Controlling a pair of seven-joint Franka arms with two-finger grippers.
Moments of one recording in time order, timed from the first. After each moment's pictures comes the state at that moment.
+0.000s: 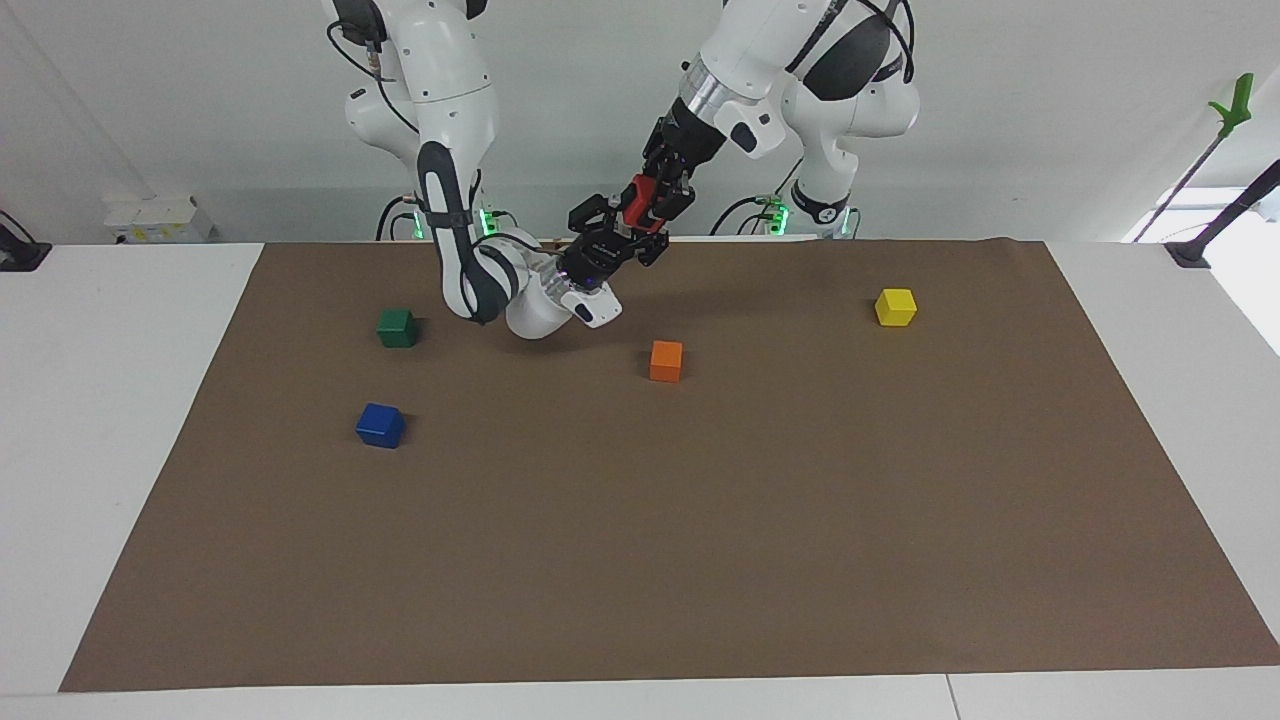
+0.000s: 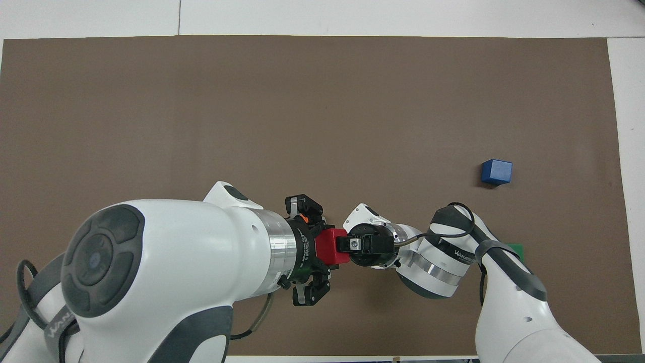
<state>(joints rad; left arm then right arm) -0.21 -0.17 -0.46 -1.87 -0.50 1.92 -2.14 0.50 0.32 -0.02 -2.41 2.49 0.91 -1.03</state>
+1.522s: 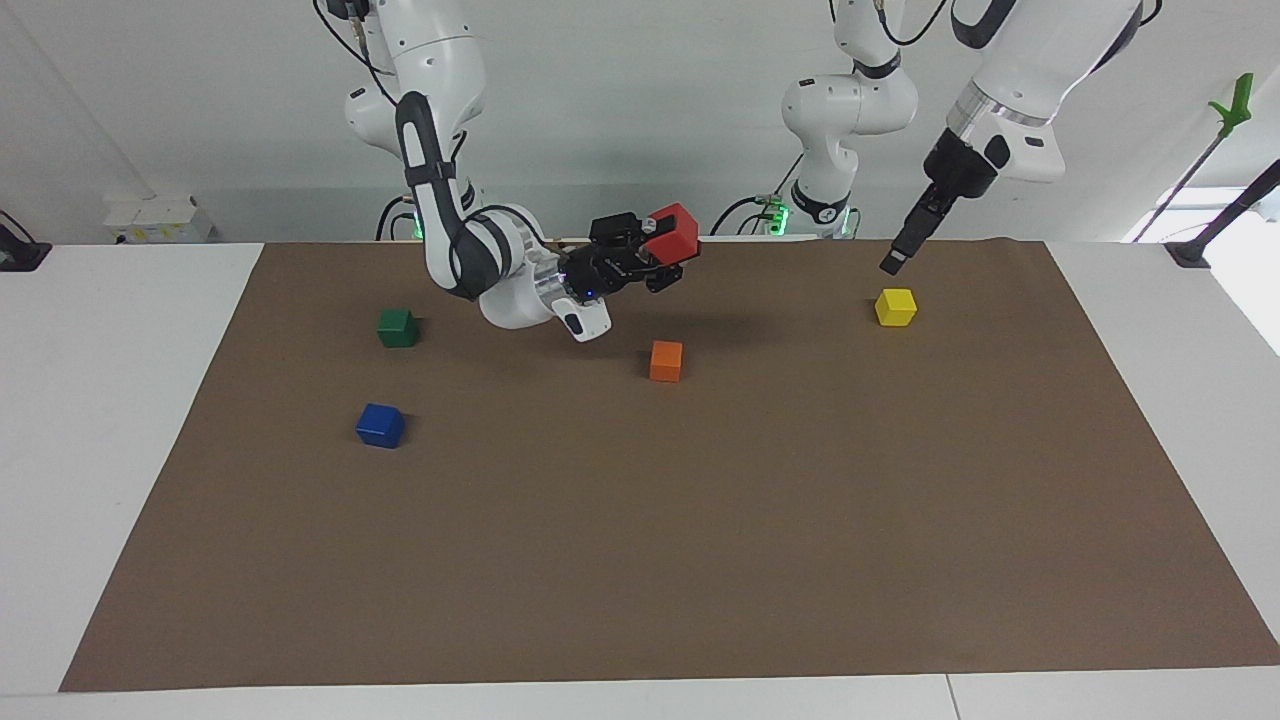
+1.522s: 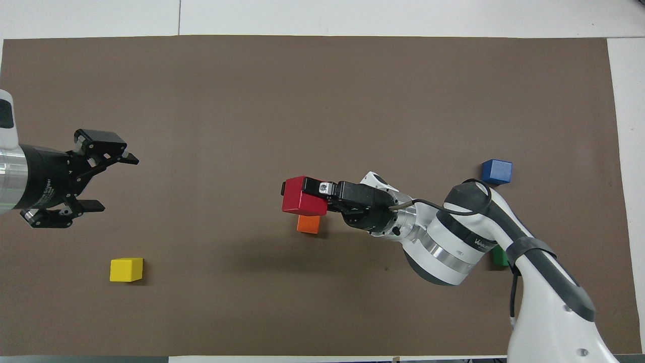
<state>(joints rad) -0.03 -0.18 -0.10 -1.86 -0.16 1.75 -0.81 0.47 0.17 -0.02 -2.25 2.46 1.52 -0.87</state>
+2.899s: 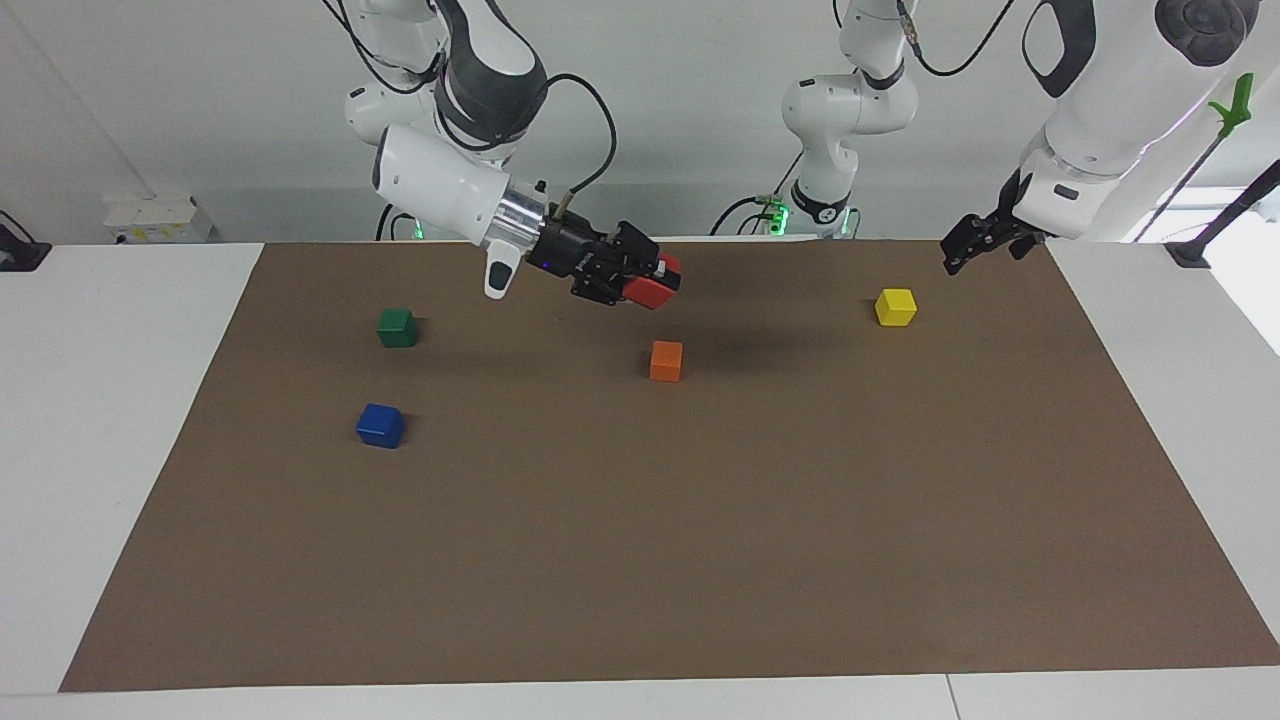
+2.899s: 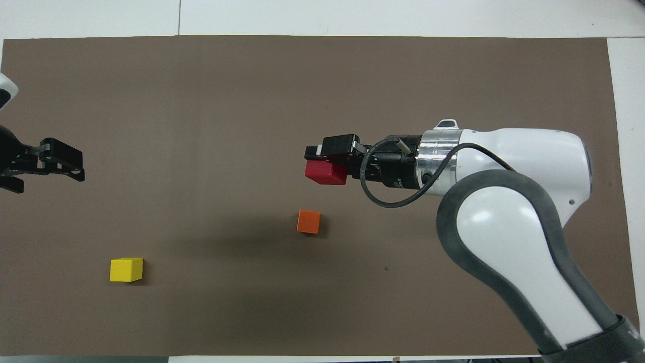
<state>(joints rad) -0.02 0.04 -0.04 -1.54 0.04 1.40 -0.18 0.44 0.02 -0.02 -1.95 1.07 2.27 0.08</state>
